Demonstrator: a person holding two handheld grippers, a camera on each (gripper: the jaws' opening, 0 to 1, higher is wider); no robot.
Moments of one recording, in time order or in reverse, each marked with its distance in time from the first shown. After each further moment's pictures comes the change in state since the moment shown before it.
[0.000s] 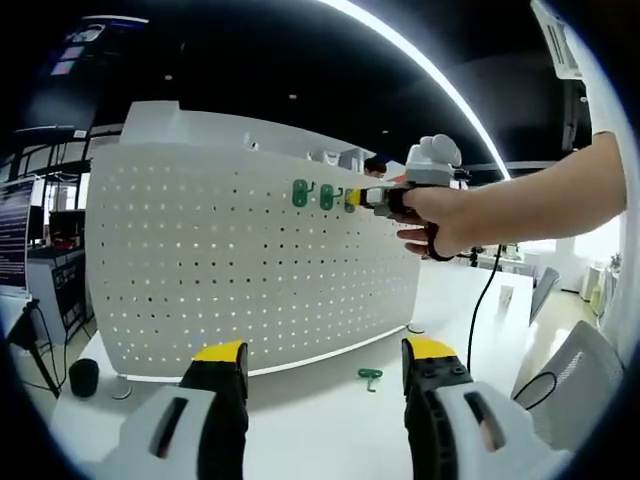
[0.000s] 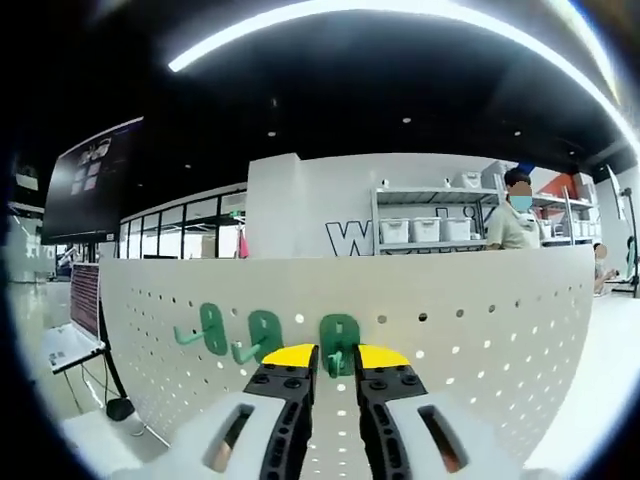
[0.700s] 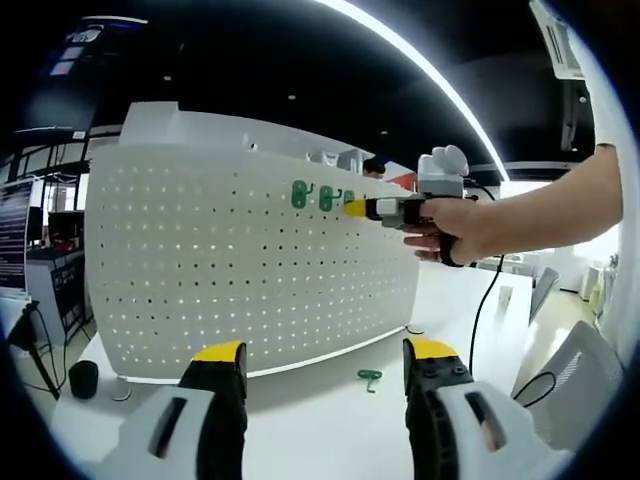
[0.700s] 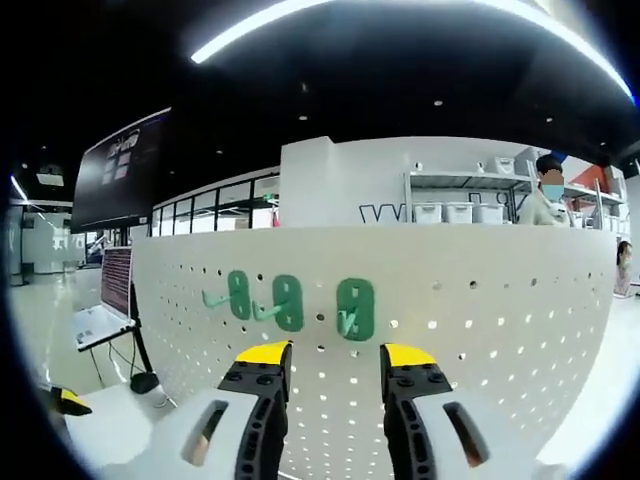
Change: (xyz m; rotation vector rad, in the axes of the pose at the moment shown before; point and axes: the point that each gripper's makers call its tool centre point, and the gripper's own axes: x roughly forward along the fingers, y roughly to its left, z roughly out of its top) left arm -0.001 0.000 0.002 0.001 -0.003 -0.005; right arm -0.014 0.007 -0.020 -0.009 0.076 0.158
